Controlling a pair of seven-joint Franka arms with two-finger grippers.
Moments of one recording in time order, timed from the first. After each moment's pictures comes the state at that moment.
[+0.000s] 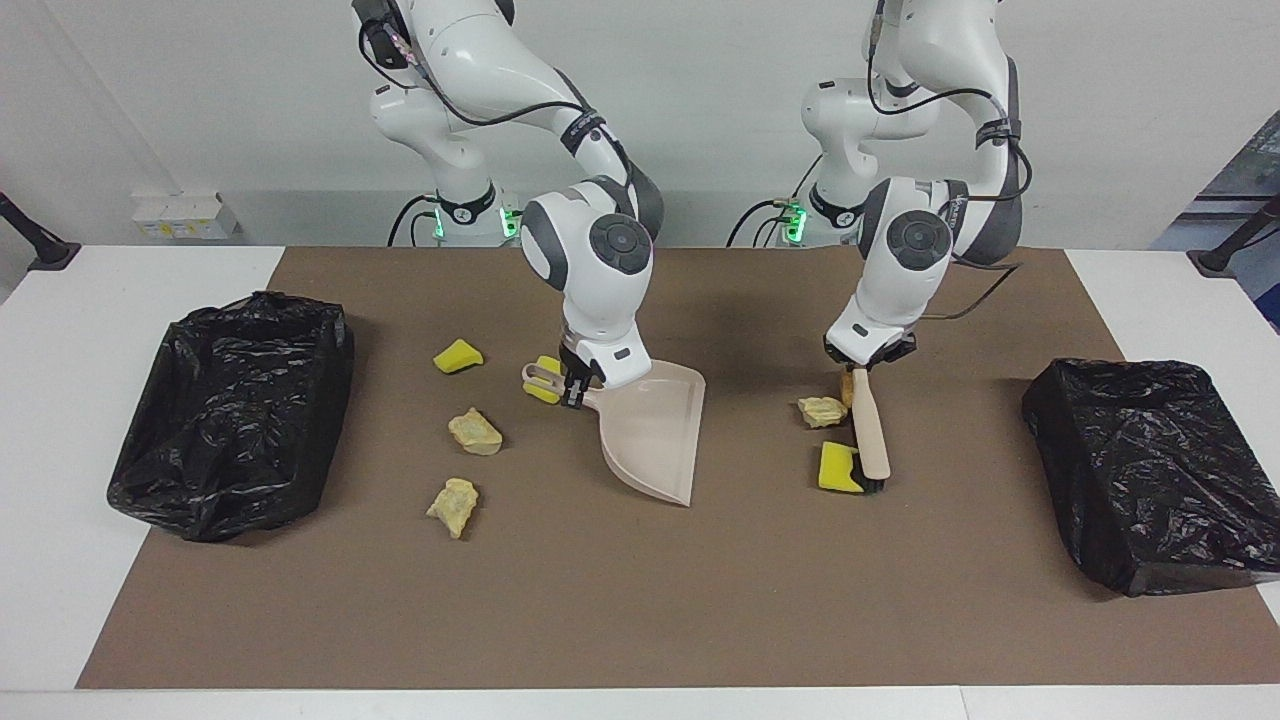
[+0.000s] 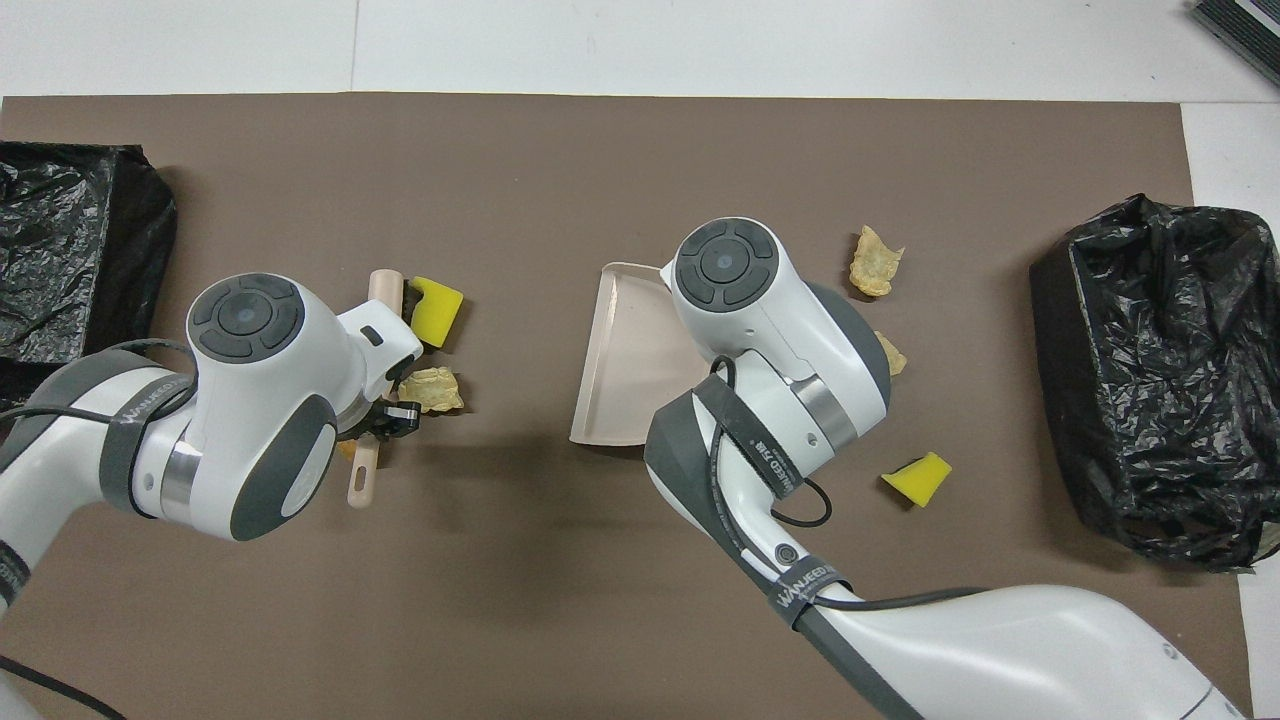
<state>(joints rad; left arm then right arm) -0.13 0.07 -0.21 -2.09 0.09 1.98 -0.30 0.37 0.41 0.14 -1.62 -0.24 1.86 -0.77</state>
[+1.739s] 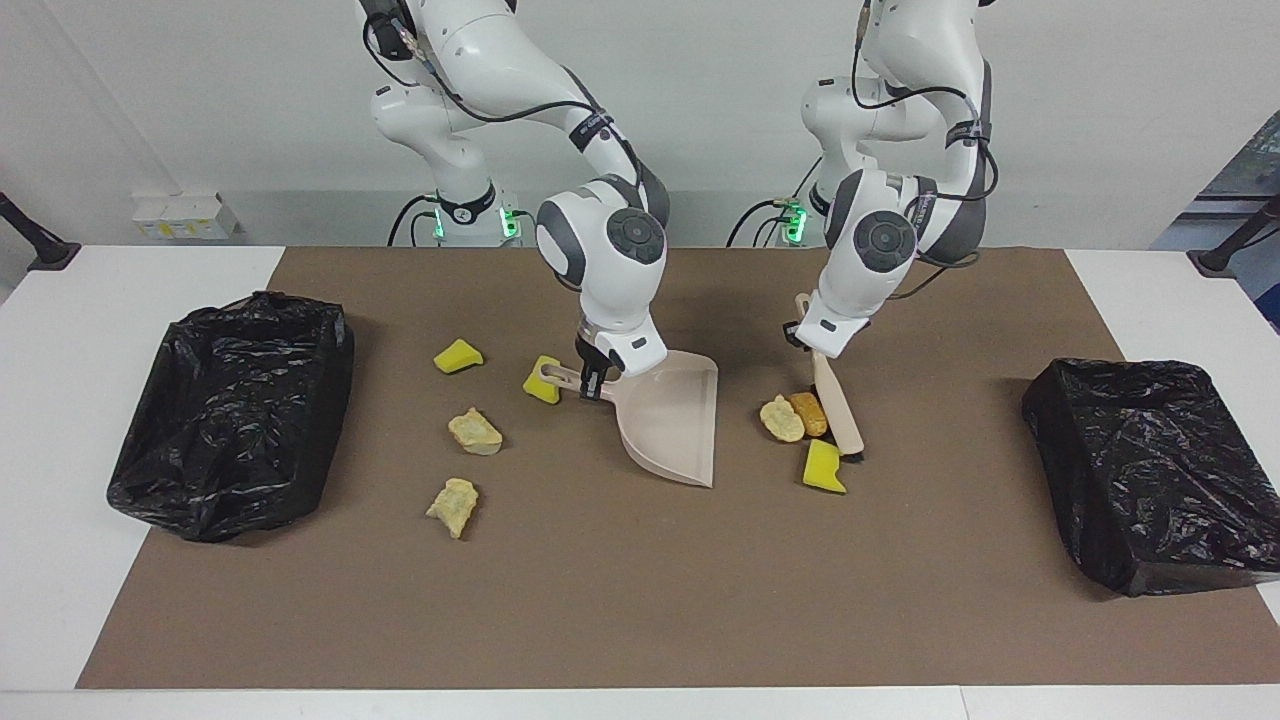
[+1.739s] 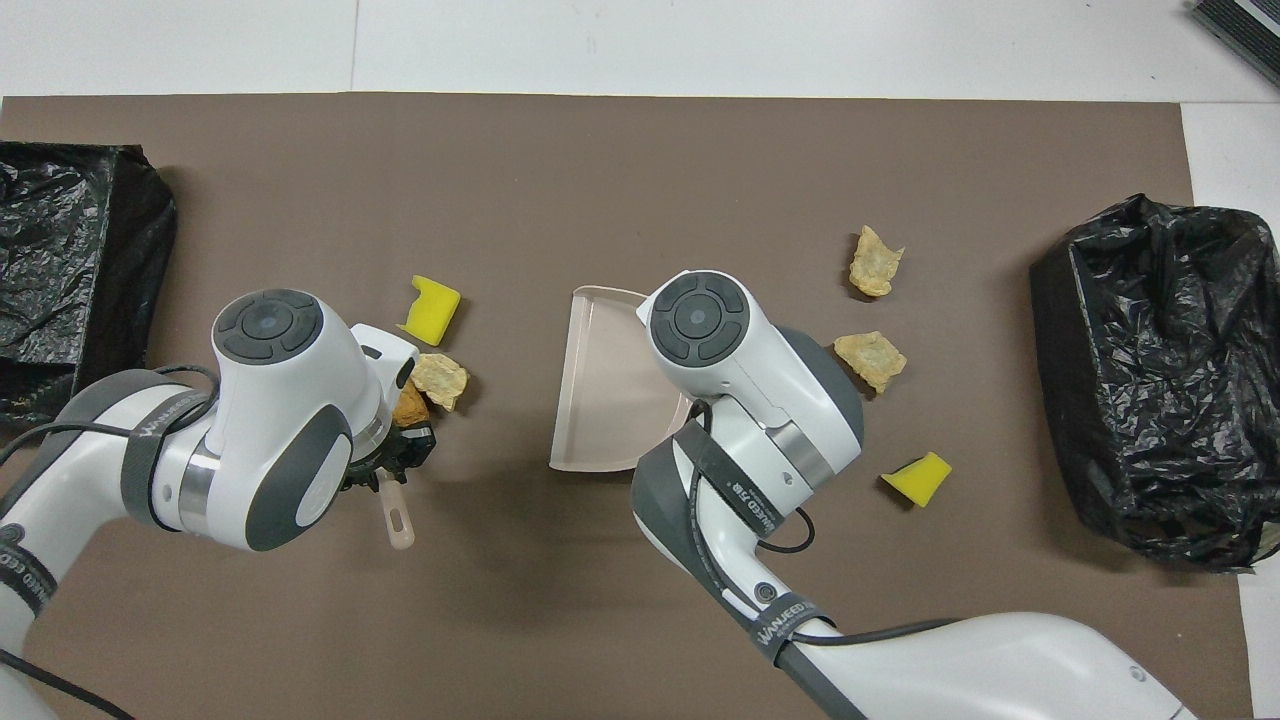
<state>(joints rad) -0.20 0.09 -0.22 -2.11 -0.03 1.96 -0.42 0.41 0.38 0.15 -1.73 -0.24 1.95 -0.77</state>
